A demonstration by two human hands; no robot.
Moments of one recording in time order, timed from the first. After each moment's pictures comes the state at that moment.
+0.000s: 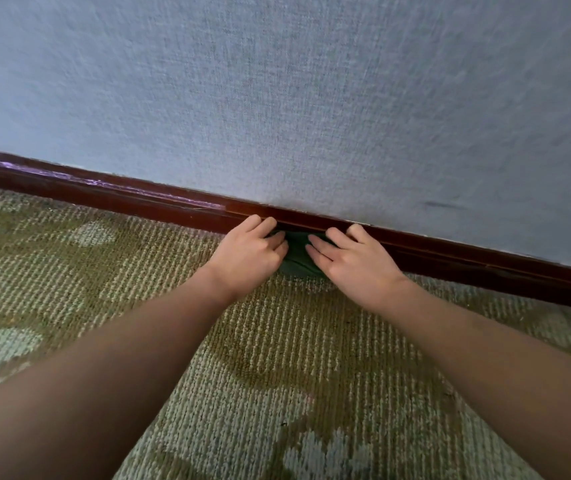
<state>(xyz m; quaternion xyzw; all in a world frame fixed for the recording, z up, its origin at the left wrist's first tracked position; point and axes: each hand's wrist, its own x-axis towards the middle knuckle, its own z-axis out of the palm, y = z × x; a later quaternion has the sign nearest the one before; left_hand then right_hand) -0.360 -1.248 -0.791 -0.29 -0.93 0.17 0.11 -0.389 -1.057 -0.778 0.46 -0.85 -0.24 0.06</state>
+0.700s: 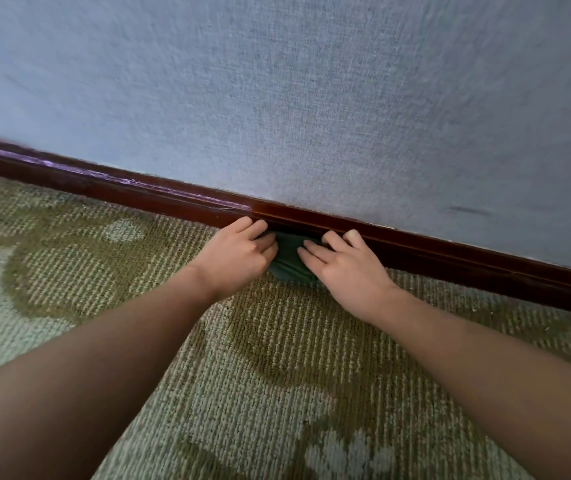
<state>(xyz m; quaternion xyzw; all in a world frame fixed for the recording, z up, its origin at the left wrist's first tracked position) -0.342 -1.292 -0.776 -0.31 -0.93 0.19 0.07 -0.375 -1.099 -0.780 0.46 -0.87 -0.16 0.00</state>
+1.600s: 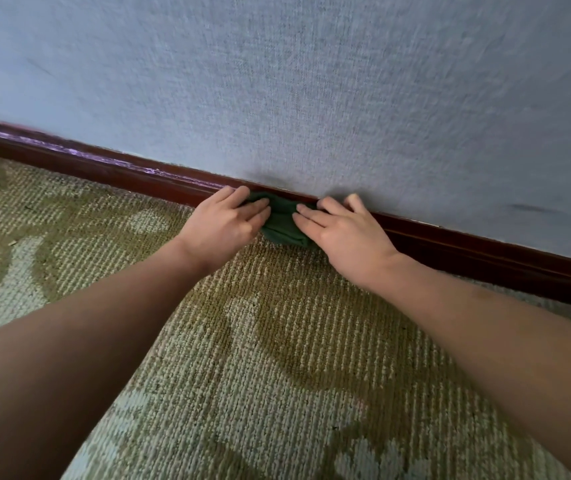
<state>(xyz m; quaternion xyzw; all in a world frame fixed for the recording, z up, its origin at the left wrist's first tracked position) -0.350 -1.345 -0.774 -0.24 -0.96 0.15 0.10 -0.402 -1.148 -0.774 0.46 -0.88 -0.10 0.00</state>
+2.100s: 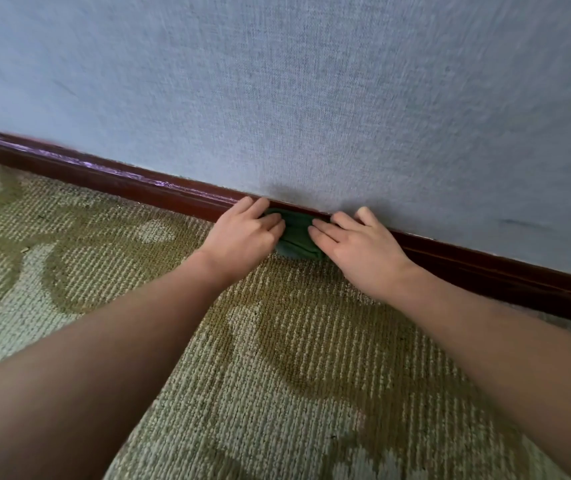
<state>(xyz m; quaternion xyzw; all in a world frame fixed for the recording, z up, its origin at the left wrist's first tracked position) -0.351 -1.322 -0.770 -0.23 -0.95 0.17 0.12 -0.400 -1.131 -0.766 0.48 -0.86 -0.16 0.03</state>
